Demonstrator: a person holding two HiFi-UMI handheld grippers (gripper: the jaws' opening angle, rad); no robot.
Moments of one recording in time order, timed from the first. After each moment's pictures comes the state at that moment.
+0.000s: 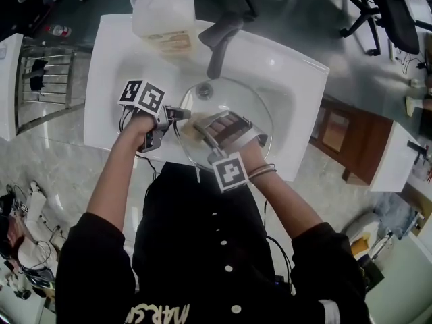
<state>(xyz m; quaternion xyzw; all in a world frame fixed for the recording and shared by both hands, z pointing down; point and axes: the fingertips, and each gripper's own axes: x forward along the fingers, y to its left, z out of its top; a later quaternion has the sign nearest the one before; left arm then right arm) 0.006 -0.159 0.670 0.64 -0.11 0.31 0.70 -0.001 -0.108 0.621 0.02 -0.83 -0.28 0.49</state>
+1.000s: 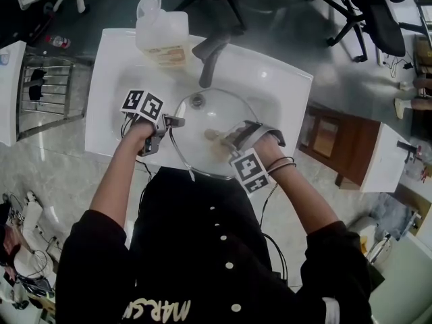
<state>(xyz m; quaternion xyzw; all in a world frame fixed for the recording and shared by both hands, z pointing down) 0.004 -0.157 0.672 0.64 -0.11 0.32 0.69 0.107 -0.056 0.631 -0.21 -0.75 -0.22 0.58</state>
